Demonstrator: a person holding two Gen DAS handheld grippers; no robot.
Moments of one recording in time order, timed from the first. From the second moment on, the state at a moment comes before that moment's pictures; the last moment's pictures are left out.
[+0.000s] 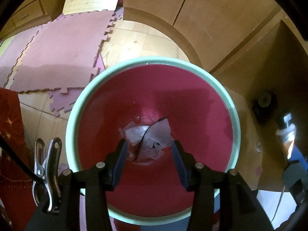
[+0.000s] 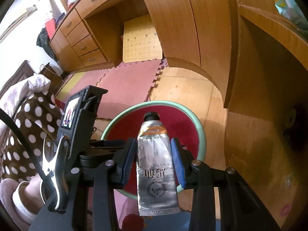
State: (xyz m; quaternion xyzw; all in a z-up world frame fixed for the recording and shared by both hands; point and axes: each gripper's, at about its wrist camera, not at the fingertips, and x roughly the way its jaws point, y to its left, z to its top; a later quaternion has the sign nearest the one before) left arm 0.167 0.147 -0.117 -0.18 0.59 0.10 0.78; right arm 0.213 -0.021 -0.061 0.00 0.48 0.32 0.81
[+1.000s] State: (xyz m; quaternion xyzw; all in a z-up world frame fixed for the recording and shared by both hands) left arm 0.164 0.157 -0.110 -0.20 0.58 0.11 0.78; right arm 0.221 -0.007 -0.079 0.00 0.50 0.32 0.81
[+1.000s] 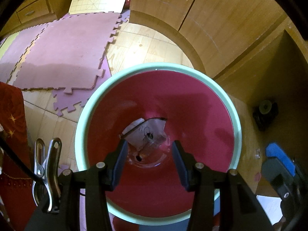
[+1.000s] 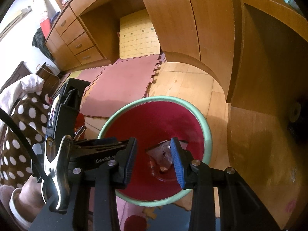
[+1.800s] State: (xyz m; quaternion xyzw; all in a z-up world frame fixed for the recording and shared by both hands) left arm 0.157 0.119 -0.077 -0.19 0.56 0.06 0.81; right arm 0.193 -0.053 -0.067 -0.04 0.50 0.30 0.81
